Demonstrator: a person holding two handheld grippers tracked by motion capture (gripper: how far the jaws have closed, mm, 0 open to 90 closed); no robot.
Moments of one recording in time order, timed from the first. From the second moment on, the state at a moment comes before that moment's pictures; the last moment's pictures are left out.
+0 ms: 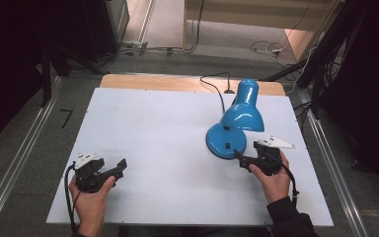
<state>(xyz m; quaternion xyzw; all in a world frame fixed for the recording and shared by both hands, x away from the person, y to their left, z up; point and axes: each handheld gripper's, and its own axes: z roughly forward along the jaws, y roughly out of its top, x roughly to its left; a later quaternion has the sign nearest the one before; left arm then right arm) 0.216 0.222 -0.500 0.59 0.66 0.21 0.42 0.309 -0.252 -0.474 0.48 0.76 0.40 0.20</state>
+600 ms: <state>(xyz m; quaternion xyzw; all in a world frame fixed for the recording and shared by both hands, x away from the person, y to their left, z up) 0.216 0.222 -0.501 0.59 0.66 0.21 0.42 0.314 -0.243 -0.479 0.47 0.76 0.40 0.19</state>
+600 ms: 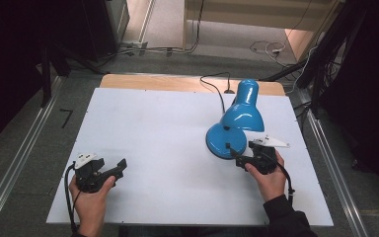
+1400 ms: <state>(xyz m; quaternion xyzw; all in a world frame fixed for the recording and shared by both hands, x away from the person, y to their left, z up) 0.216 0.223 -0.500 0.59 0.66 0.21 0.42 0.322 -0.228 -0.484 0.46 0.76 0.41 0.20</state>
